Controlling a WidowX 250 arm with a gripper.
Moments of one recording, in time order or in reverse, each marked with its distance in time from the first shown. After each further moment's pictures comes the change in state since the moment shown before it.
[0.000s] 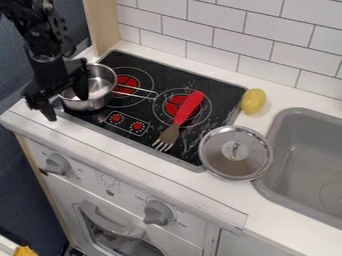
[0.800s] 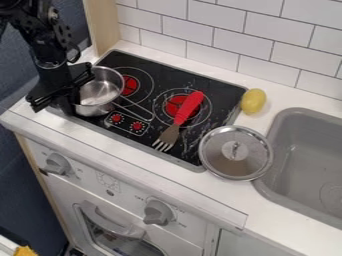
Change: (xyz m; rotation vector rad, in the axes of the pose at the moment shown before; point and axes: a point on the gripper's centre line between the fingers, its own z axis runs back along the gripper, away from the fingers) arm -0.006 -0.003 -0.002 -0.012 0.001 -0.036
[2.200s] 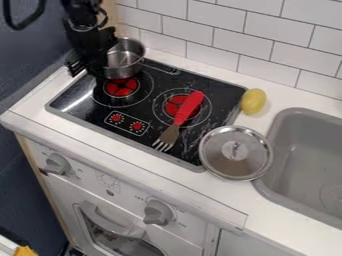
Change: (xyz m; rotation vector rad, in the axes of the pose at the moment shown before) arm 0.038 -0.084 -0.012 -0.062 -0.016 0.153
